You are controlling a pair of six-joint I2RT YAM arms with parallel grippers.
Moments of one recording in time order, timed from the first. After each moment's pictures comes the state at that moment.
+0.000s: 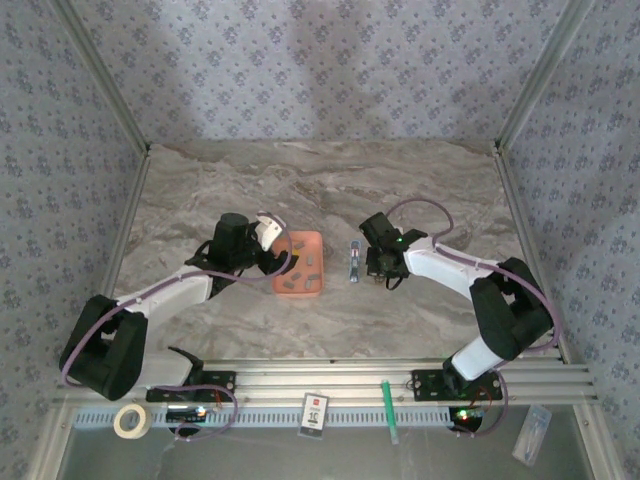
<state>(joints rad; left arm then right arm) -0.48 1.31 0.63 0.11 0.32 0.19 0.59 1.55 0.92 -0.59 0.19 0.66</state>
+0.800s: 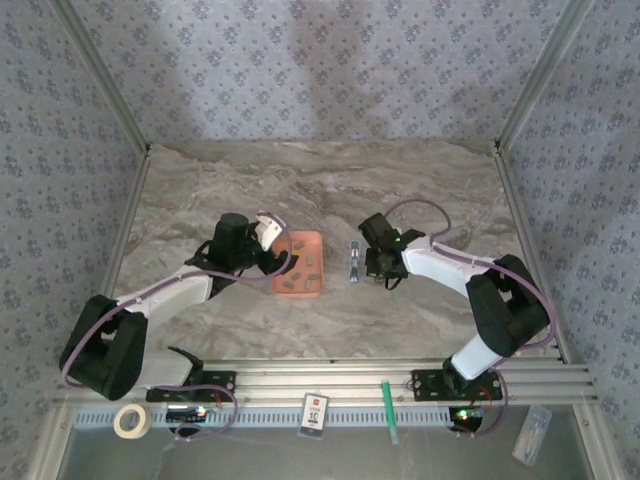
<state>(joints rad) -0.48 1.31 0.63 0.11 0.32 0.19 0.59 1.58 0.92 -0.58 0.19 0.65</state>
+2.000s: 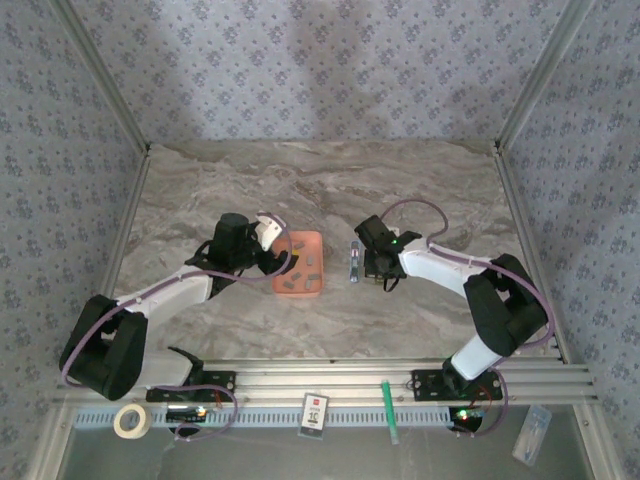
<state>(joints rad) -0.48 1.31 0.63 0.11 0.32 0.19 0.62 1.59 0.91 -0.57 0.25 0.64</state>
